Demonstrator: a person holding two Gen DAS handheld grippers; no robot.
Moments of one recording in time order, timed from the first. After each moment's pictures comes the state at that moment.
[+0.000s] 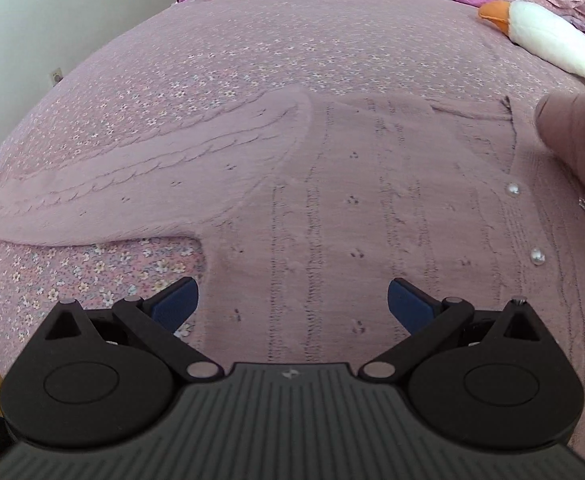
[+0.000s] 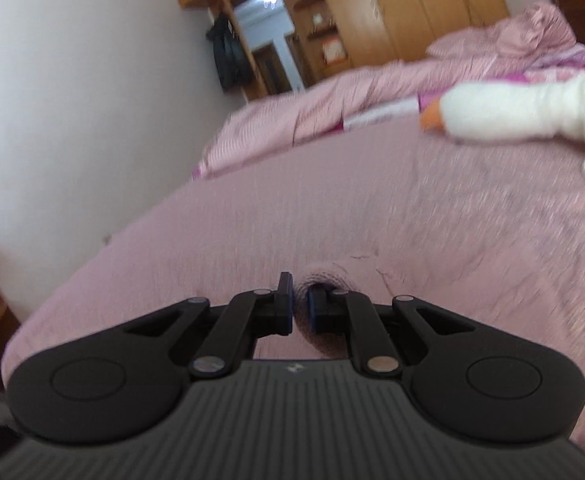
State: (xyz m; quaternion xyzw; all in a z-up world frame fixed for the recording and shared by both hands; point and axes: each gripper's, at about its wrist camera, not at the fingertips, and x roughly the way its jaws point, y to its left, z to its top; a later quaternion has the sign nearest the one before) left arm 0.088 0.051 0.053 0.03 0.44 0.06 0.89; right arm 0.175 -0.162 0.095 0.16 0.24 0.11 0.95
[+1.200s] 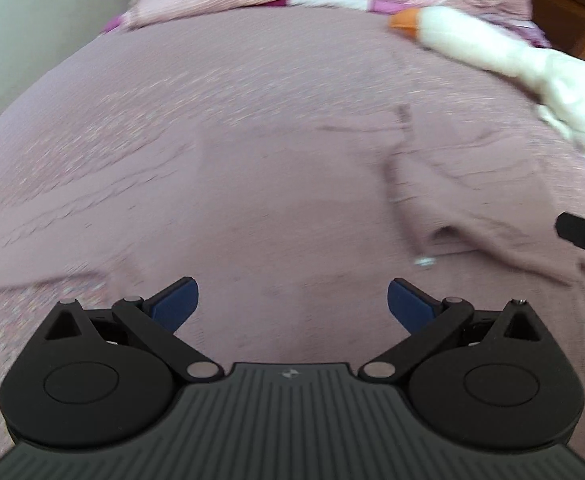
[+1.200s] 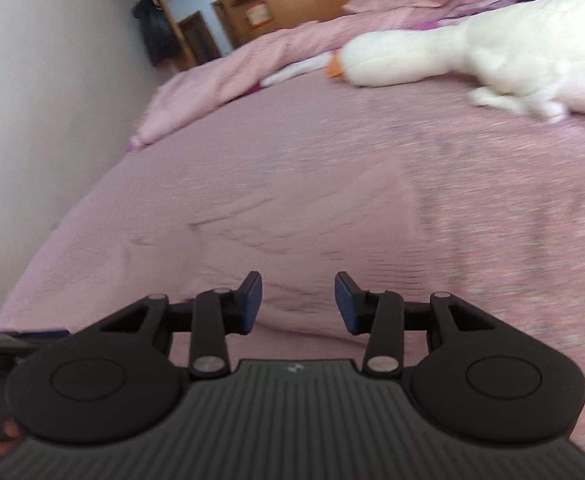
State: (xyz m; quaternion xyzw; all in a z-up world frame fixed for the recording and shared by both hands) left arm 0.077 -0.007 0.073 0.04 0.41 -0.06 0.91; right arm 0.098 -0.220 0.089 0.18 0.31 0.00 0.94
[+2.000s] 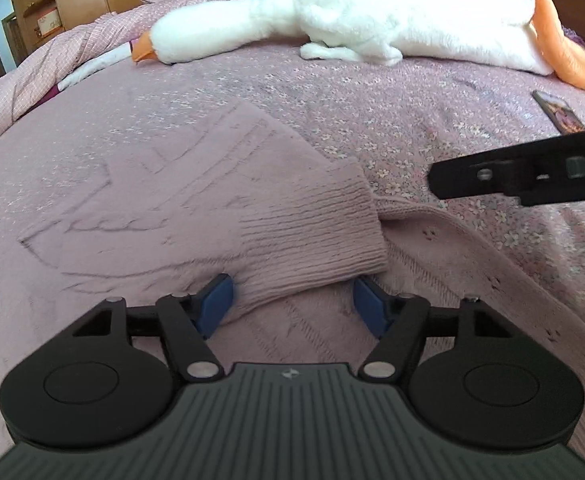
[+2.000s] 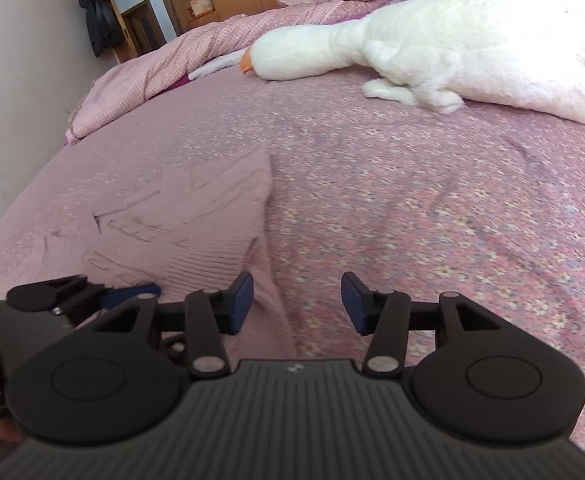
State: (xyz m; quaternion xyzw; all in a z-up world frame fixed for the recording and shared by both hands) left arm 0.079 -0.212 0.005 0.20 0.34 -0.31 0.86; right arm 0.066 -0.298 0.075 0.17 0.34 -0.07 0.92
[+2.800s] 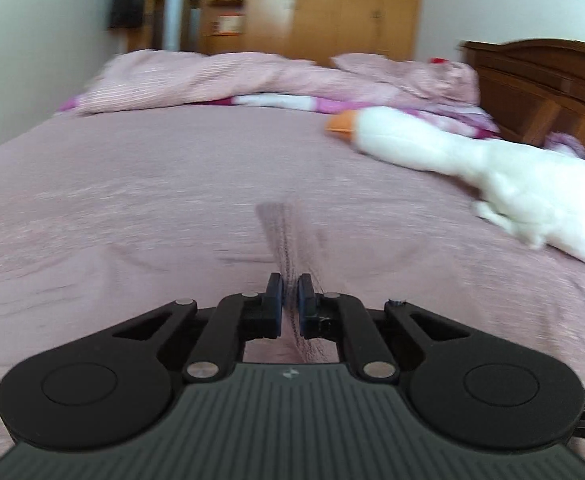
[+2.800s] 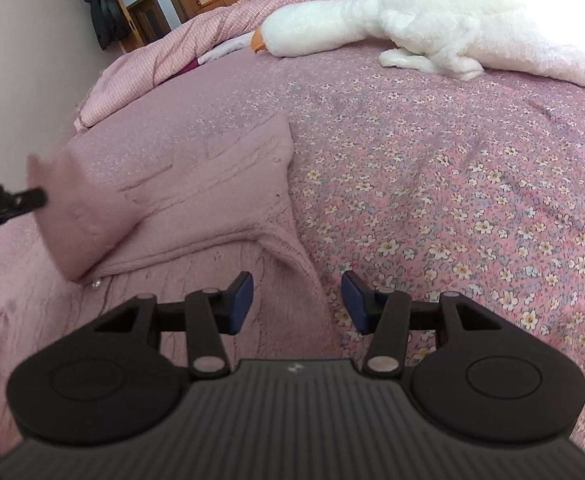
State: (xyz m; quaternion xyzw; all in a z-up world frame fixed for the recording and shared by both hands) left arm 0.104 -0.060 0.088 -0.01 0.28 -0.10 0.95; right arm 0.069 -0.277 0.050 0.18 0.35 -0.05 0.92
